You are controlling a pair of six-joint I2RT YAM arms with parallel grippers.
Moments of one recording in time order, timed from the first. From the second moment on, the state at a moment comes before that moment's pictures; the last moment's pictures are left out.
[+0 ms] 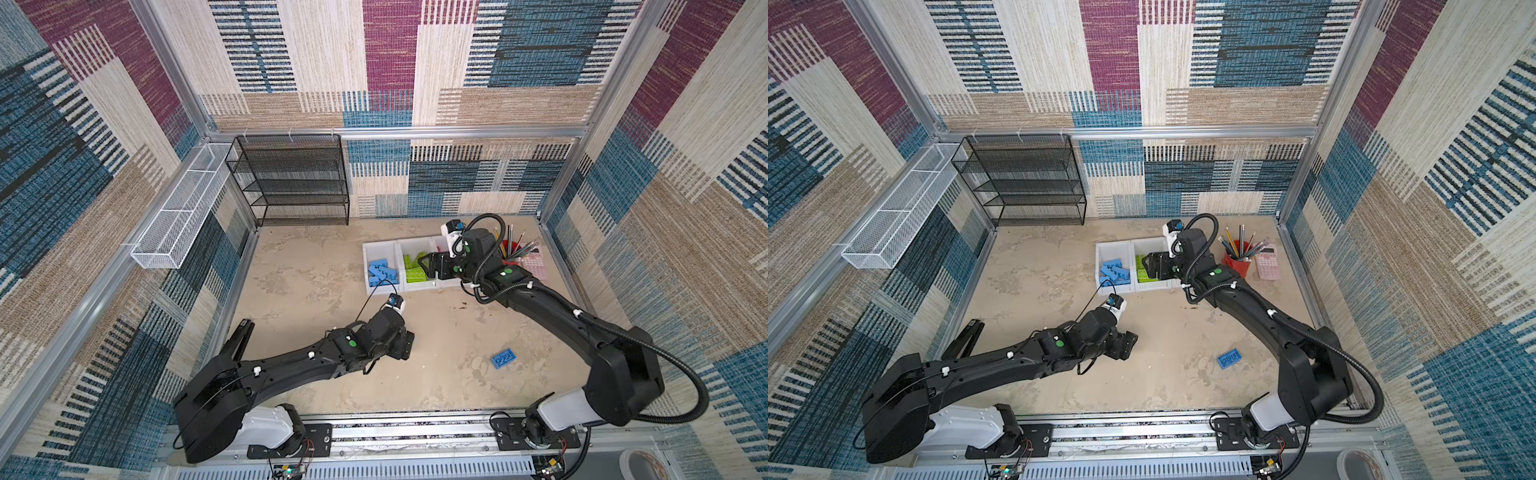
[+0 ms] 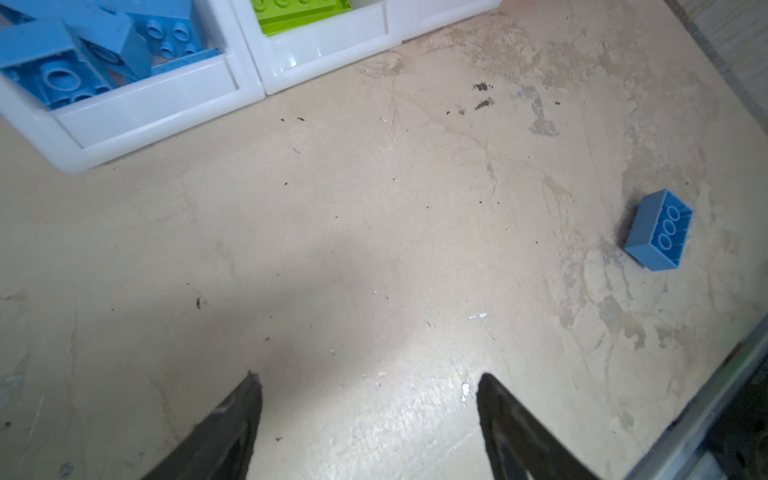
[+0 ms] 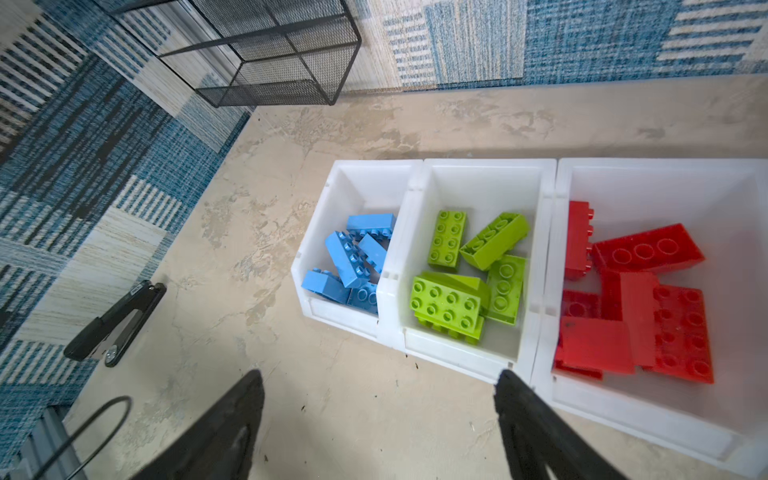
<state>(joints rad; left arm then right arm) -1.00 1.38 0.79 -0.24 -0.21 -0.48 0.46 1.43 1.11 -0.21 -0.21 0.35</state>
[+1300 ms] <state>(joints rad) -1.32 2.12 1.52 -0.36 -0.14 -0.42 0.32 1.07 0.99 -0.16 -0.32 0.46</state>
